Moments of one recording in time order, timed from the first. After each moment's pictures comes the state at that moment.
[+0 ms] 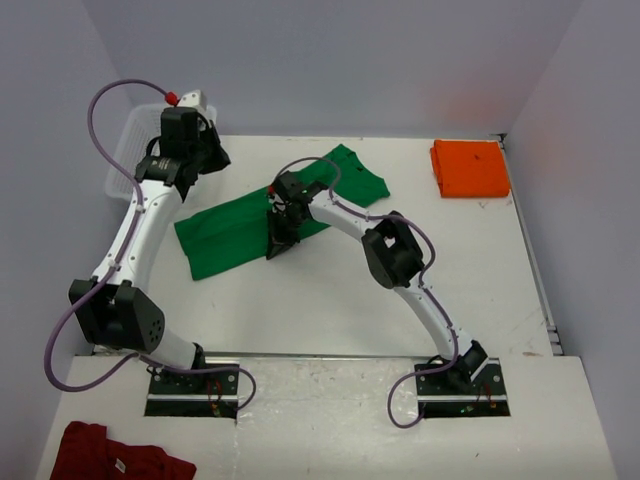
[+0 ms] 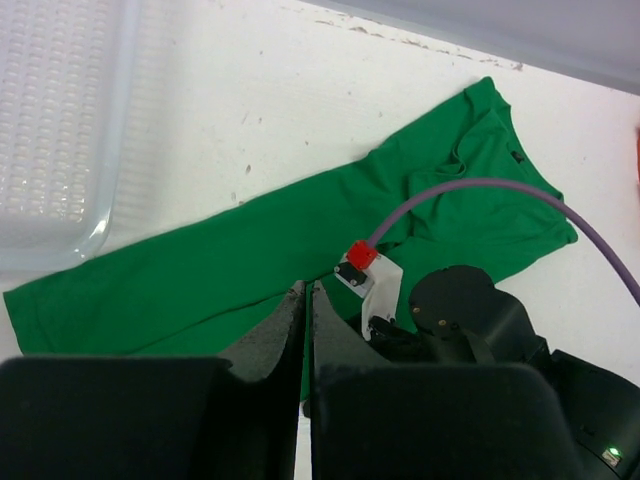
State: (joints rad) left arm -0.13 1.51 1.53 -0.56 0.01 -0.36; right arm 0.76 2.60 2.25 -0.80 -0.52 0.62
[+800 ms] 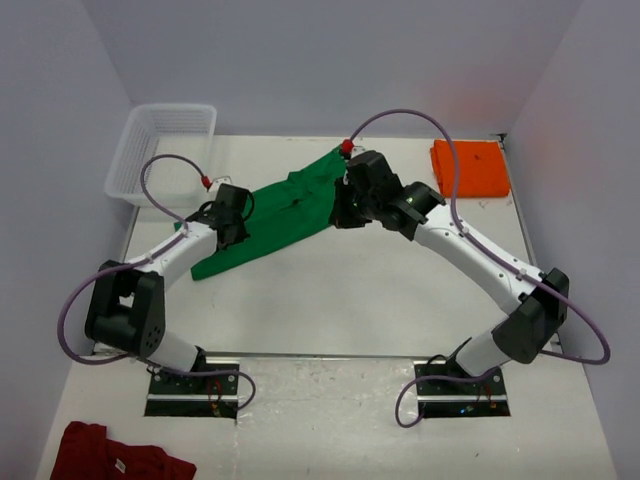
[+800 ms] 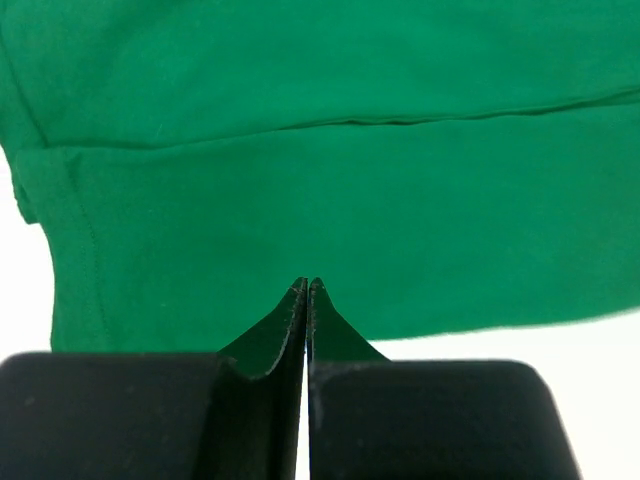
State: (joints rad) left arm -0.30 1.49 0.94 -0.40 -0.36 -0.53; right arm 0.74 1.54 1.51 -0.70 0.01 0.54
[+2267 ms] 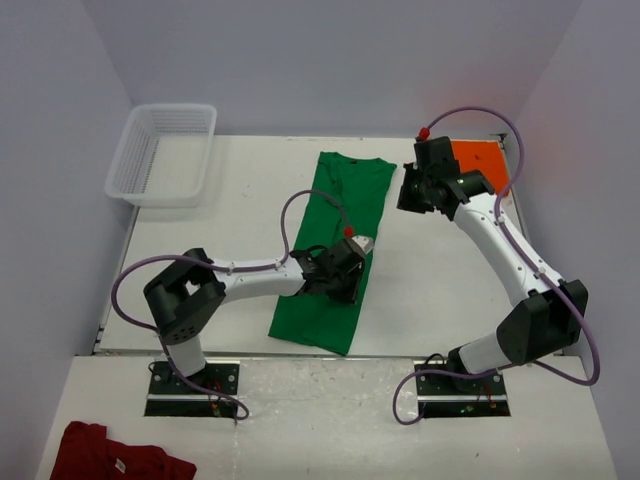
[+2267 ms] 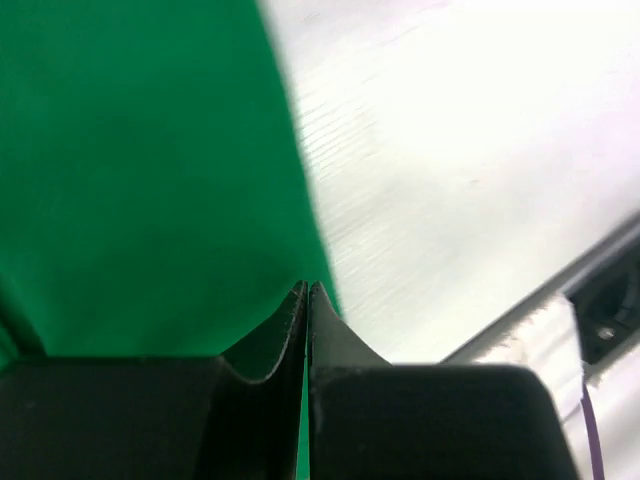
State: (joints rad) left arm -1.03 1.77 1.07 -0.27 0.03 -0.67; right arm 0.34 1.47 1.42 -0.79 0.06 0.48
